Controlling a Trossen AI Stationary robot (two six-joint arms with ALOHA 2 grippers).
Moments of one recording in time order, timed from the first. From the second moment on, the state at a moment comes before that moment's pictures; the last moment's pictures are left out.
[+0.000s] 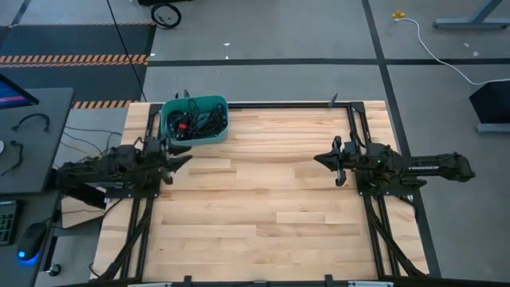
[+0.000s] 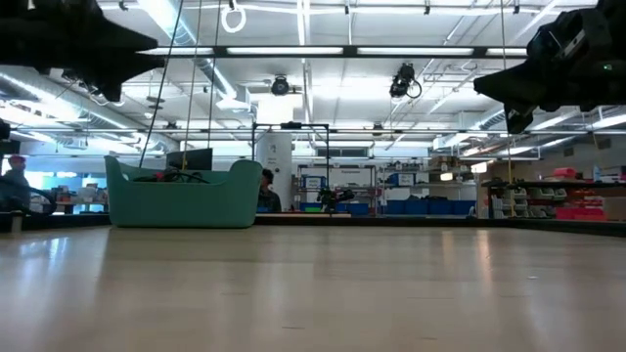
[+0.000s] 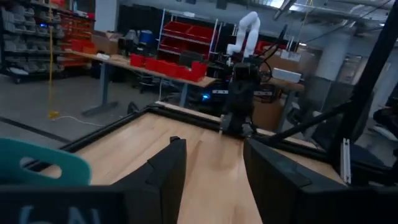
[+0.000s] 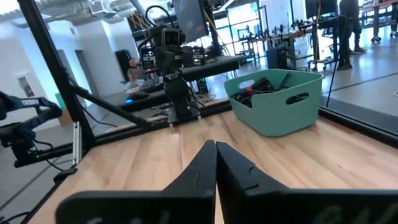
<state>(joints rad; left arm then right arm) 0.03 0.04 0.18 -0.03 -0.23 -0.20 -0.09 0.22 0.01 0.28 0.02 0.23</state>
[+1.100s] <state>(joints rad) 0.12 0.07 0.01 0.06 -0.16 -0.09 -0.08 0.23 0.01 0.32 0.03 0.16</state>
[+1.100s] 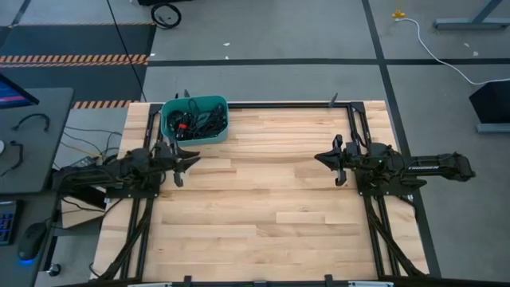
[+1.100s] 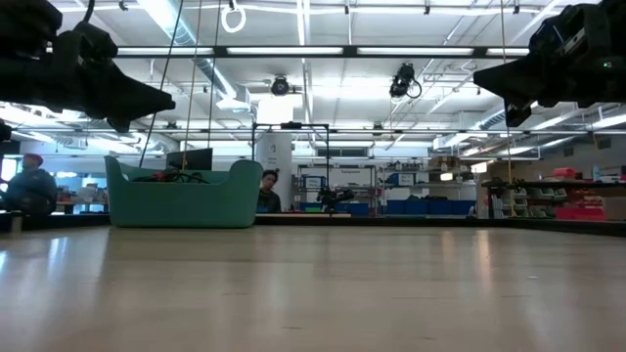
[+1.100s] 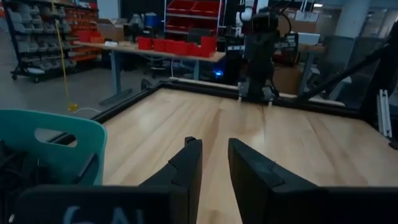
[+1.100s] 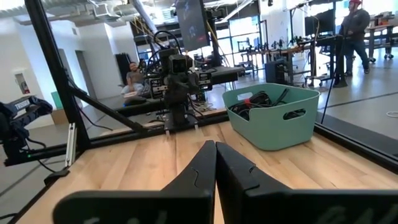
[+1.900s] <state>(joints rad) 0.07 0.00 0.01 0.10 -0.16 -0.09 0.06 0.00 0.01 0.56 0.03 0.16</state>
